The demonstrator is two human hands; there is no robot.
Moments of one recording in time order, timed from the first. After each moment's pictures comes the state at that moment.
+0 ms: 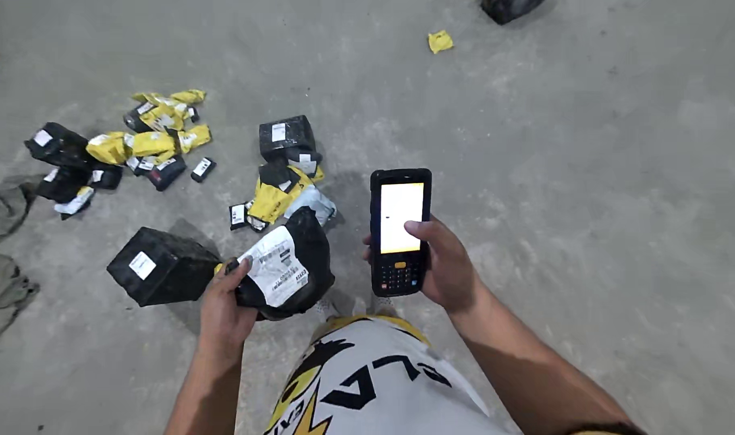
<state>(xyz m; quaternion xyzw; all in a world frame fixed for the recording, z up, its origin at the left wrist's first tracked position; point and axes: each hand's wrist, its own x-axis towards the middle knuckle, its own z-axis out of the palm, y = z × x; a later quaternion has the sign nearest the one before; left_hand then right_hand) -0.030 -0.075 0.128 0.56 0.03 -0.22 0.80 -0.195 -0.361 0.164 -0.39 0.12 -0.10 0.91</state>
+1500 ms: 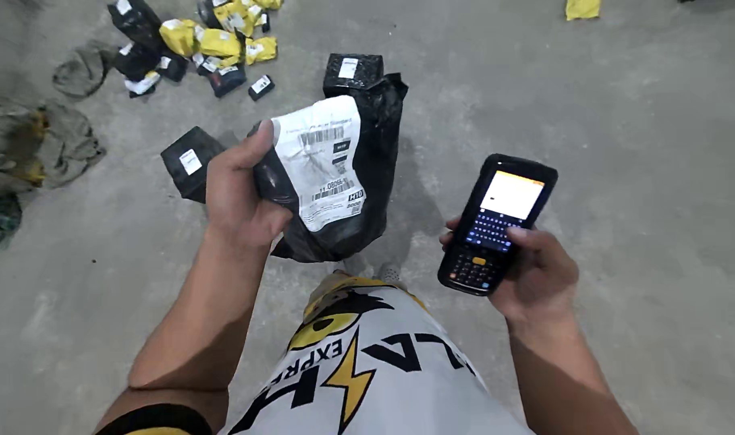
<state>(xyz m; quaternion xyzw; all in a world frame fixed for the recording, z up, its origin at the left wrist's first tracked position) -0.025 -0.089 0.229 0.39 -0.03 -0.25 0.89 -0.214 -0.367 0.141 -0.39 0.14 -0.06 0.91</state>
